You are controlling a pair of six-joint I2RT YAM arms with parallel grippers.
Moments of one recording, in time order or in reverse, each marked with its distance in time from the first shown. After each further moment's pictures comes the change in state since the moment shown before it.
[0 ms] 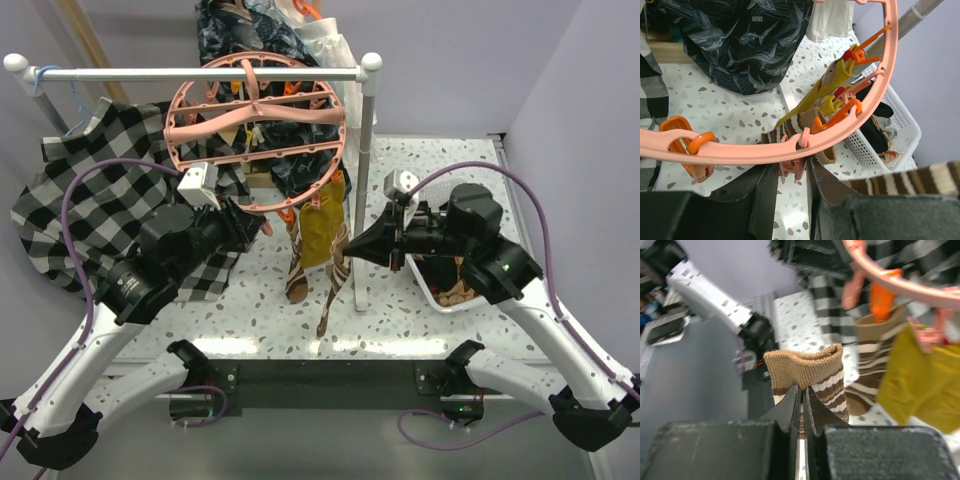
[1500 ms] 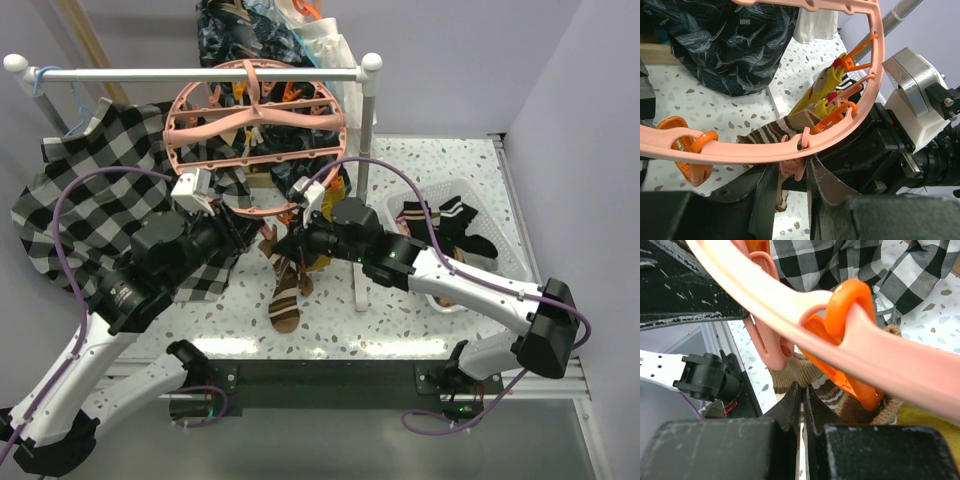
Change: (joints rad) left arm 0.000 -0.056 -0.029 0.018 0.033 -0.024; right arm 0.382 0.451 -0.005 0.335 0.599 0.218
